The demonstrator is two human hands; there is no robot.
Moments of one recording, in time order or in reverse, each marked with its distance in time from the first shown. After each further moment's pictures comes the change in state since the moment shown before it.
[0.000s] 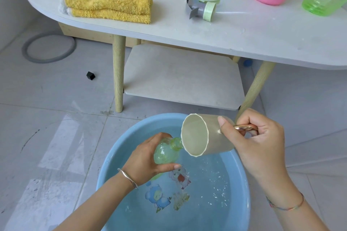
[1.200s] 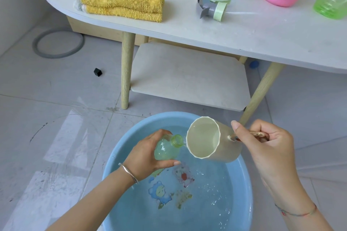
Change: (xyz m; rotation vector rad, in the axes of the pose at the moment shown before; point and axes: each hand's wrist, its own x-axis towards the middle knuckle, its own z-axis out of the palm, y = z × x) left_hand -0.004 -0.005 -0.008 0.011 0.017 -0.030; right_hand -0.007 0.001 -0.008 0.092 0.041 0.284
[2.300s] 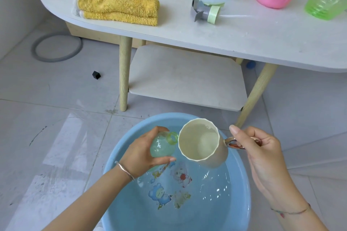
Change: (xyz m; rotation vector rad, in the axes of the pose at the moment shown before) left_hand 0.003 -0.003 -0.007 -0.038 0.060 0.053; right_hand -0.002 0.028 -0.003 0.271 -0.070 0.222
